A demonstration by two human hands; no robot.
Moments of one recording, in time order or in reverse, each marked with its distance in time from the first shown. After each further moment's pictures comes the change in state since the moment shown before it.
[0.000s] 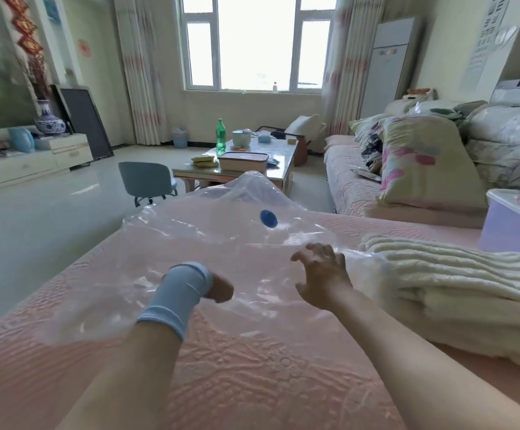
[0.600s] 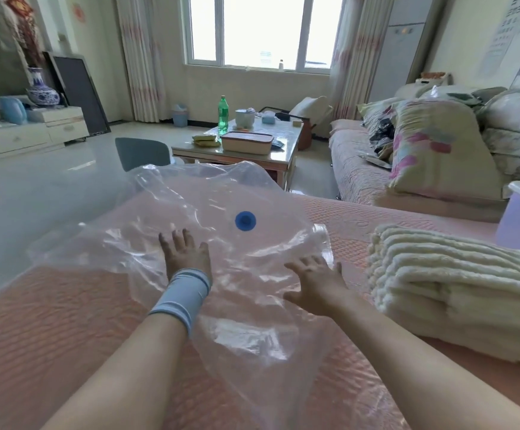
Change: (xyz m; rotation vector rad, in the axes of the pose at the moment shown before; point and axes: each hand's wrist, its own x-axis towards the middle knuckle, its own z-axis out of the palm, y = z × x) left_hand 0.077 -0.036 0.035 0.290 0.567 -0.305; right_hand 0.010 -0.014 0.039 -0.105 -0.312 -0.033
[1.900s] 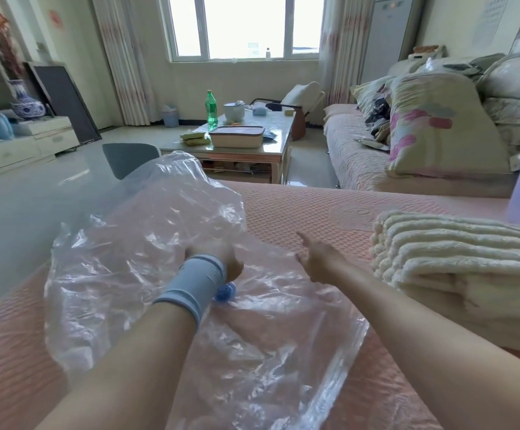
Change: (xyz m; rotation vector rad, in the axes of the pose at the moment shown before) left_hand 0.019 0.047 -0.039 -0.261 -0.132 0.240; right_hand 0.063 0.039 0.008 0.555 0.036 0.159
